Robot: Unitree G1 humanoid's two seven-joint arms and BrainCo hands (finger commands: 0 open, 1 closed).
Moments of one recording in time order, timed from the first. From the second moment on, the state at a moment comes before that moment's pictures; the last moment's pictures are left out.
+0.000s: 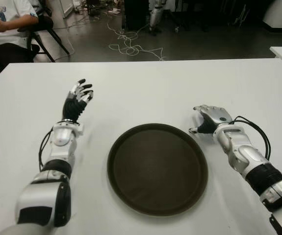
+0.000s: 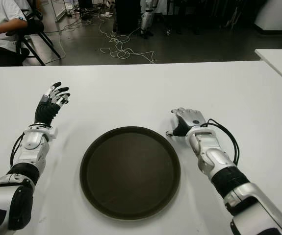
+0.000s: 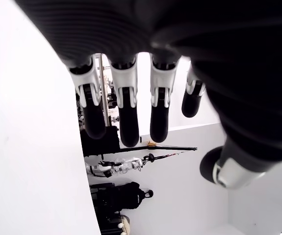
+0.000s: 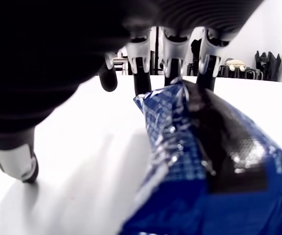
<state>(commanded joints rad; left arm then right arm) -0.66 0.19 0.19 1.20 -0.04 -0.62 -0.11 -0.45 -0.42 0.57 0.59 -0.82 0.24 0.07</state>
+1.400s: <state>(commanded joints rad) -0.66 0.19 0.18 1.20 -0.02 -0.63 -0.11 -0.42 -0.37 0.41 0.61 -0.78 0.24 -0.30</state>
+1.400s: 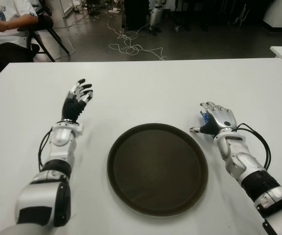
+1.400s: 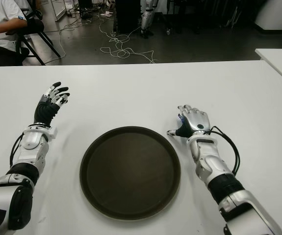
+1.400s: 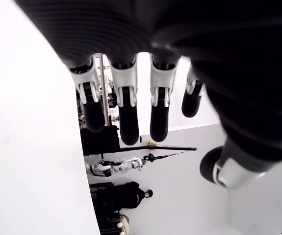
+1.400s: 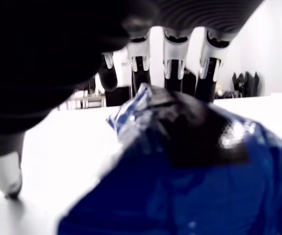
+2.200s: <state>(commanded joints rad) -0.66 0.19 0.17 1.20 -0.01 -0.64 -0.08 -0.28 -0.43 0.28 0.31 -0.77 0.30 -0.27</state>
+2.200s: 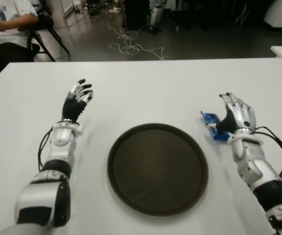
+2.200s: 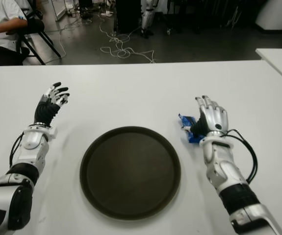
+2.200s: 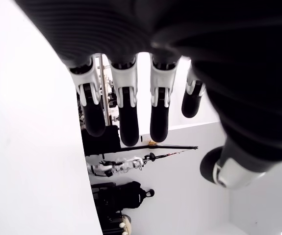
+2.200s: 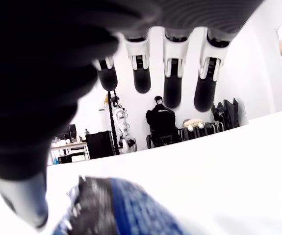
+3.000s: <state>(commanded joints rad) -0.66 0.19 0.18 1.21 -0.01 -0.64 -0.08 -0.20 -0.43 0.35 0.35 -0.80 0.26 -0.26</state>
